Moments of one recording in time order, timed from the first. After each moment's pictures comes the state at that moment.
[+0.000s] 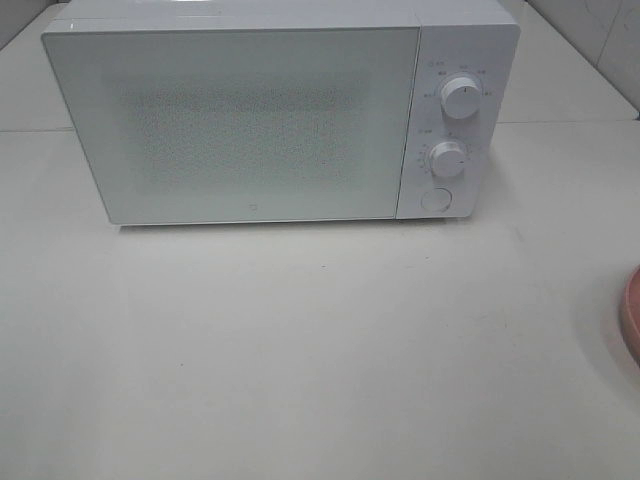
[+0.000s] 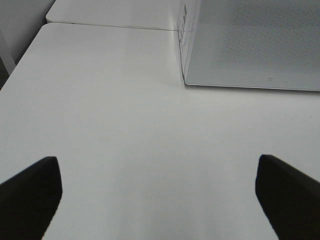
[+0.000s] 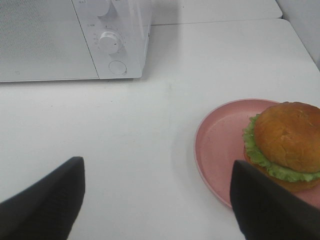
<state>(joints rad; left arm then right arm) 0.10 0.00 -0.50 -0.14 1.04 0.06 0.14 0.00 -0.50 -0.08 1.00 0.17</state>
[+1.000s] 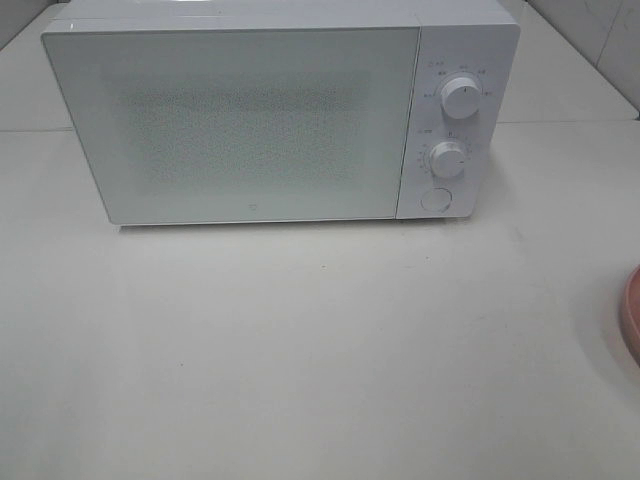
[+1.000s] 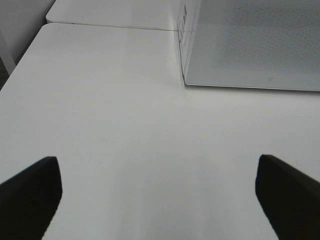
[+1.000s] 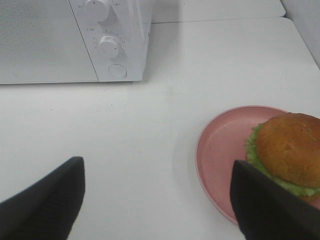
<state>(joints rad) 0.10 0.00 -0.50 -0.14 1.04 0.06 0.14 0.16 -0.56 -0.08 0.94 0.17</state>
